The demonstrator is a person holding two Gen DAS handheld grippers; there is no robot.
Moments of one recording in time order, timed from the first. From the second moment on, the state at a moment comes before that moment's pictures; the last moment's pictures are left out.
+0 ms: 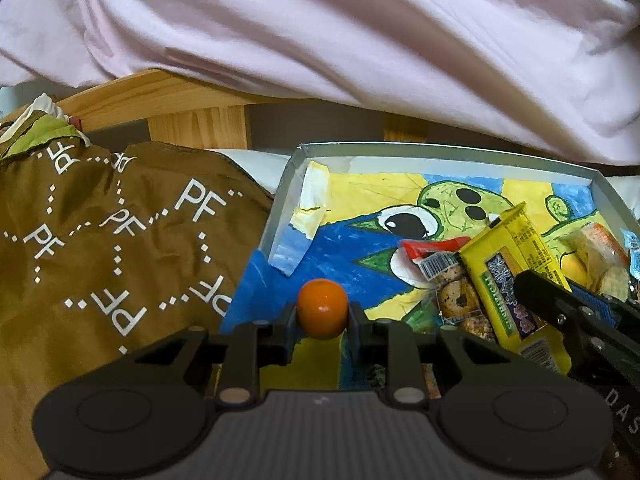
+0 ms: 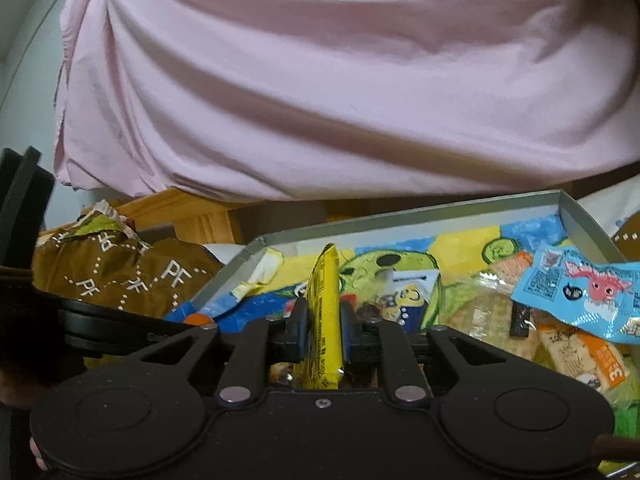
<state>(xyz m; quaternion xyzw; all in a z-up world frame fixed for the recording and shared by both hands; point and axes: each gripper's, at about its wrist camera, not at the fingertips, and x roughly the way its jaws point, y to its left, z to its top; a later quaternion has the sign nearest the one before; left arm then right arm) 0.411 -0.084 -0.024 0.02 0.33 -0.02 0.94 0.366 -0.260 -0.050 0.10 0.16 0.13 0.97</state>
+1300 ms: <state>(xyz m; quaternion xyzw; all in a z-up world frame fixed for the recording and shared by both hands) 0.386 -0.057 -0.011 -0.10 0.26 0.01 0.96 0.347 -0.254 -0.036 0.02 0.12 0.07 0.99</state>
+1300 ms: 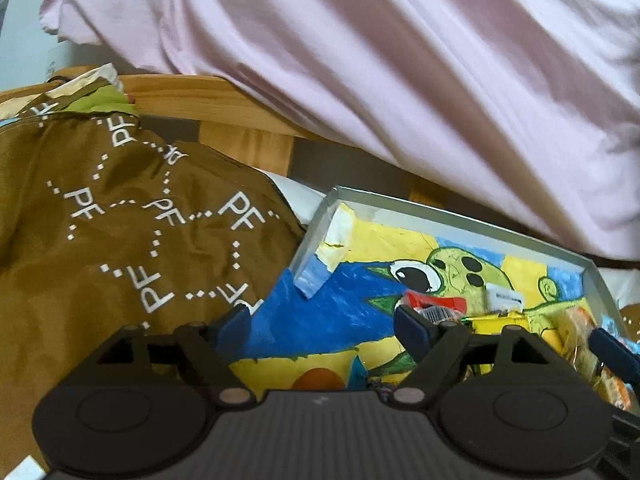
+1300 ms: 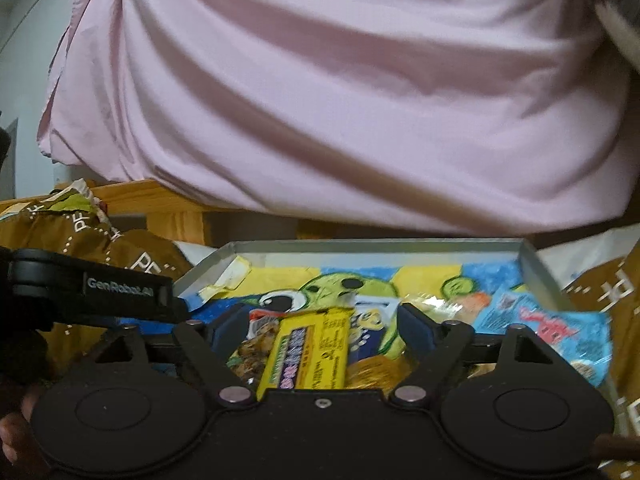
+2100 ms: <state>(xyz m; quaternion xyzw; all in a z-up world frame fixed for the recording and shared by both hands) 0.266 -0.052 0.079 -0.08 0.19 0.02 0.98 0.242 -0.287 0.069 0.02 0.08 0.01 1.00</state>
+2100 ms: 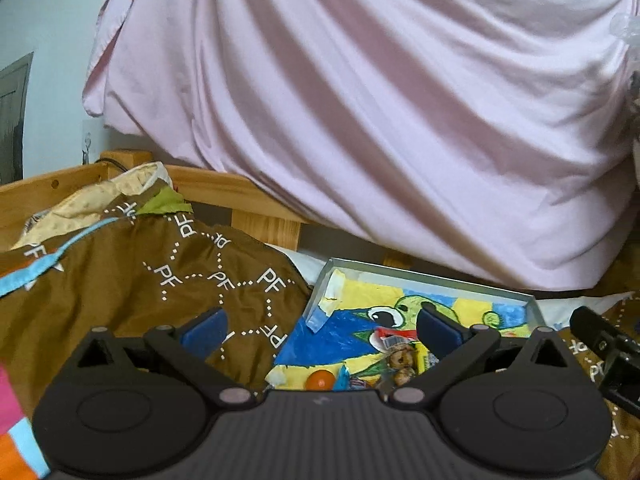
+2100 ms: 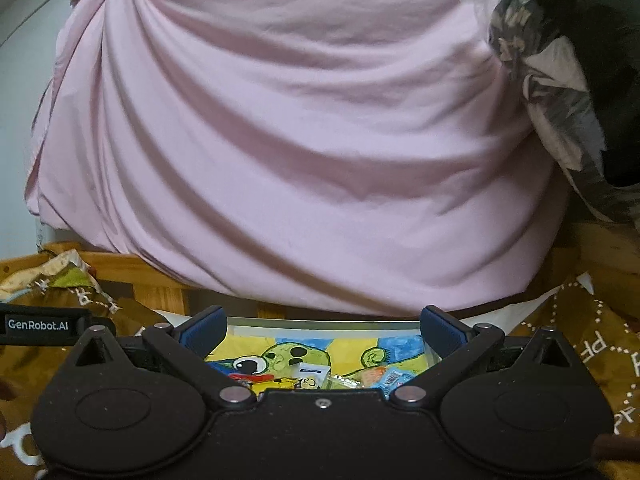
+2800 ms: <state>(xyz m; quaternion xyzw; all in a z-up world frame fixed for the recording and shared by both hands) 0.166 -0.049 0.081 -0.09 0.19 0.00 0.98 0.142 -0.304 0.077 0.05 0.11 0.00 0.99</state>
